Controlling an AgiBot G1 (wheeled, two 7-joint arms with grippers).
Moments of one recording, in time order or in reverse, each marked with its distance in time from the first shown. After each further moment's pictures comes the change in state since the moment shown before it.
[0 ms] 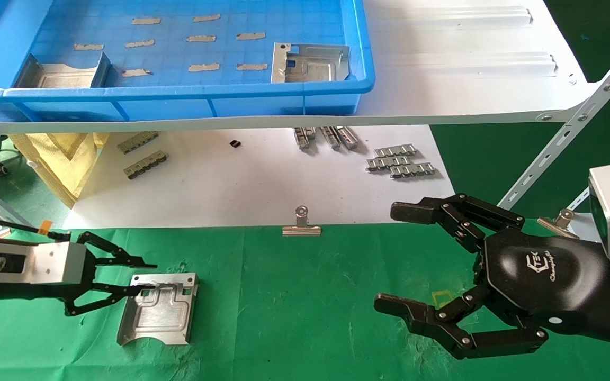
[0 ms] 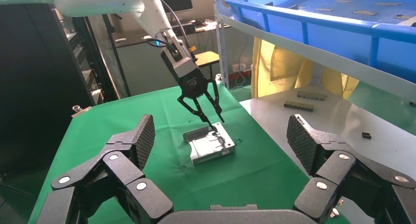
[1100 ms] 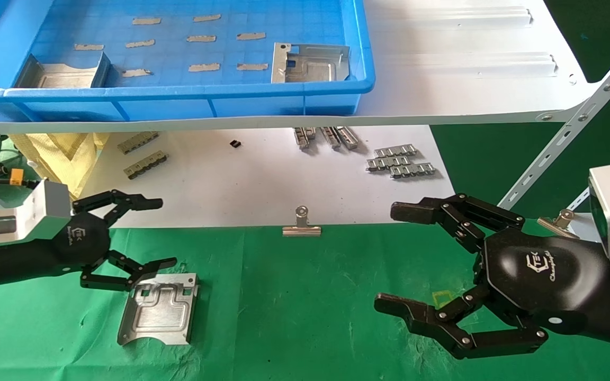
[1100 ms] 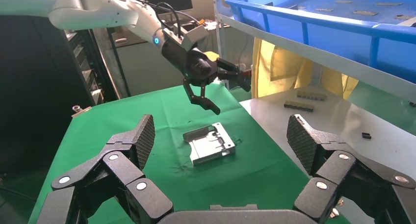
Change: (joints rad) left arm 0.170 -0.048 -0.146 -0.124 -0.247 0.003 -0.272; right arm 0.000 0.000 0.000 0.000 0.000 0.000 0.000
